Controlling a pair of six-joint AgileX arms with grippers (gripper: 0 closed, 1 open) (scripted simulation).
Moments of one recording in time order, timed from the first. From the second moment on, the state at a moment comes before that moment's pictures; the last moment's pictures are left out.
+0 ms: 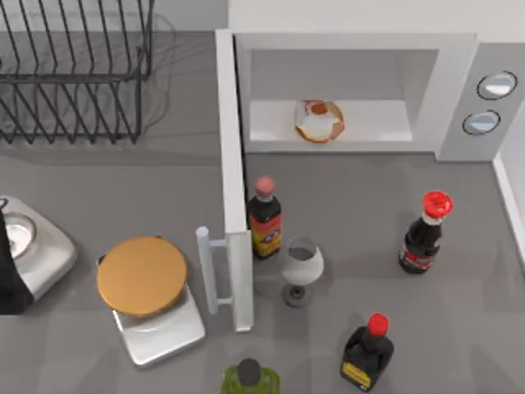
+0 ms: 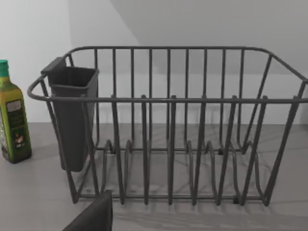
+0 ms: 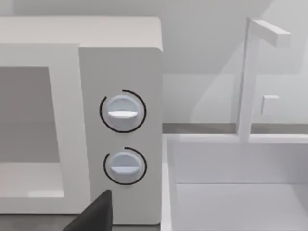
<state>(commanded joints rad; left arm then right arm) 0.00 0.00 0.00 0.00 0.00 0.00 0.00 0.00 0.00 0.00 0.00 0.00</state>
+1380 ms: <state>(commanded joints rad) 0.00 0.00 0.00 0.00 0.00 0.00 0.28 0.98 0.52 0.35 0.26 0.11</state>
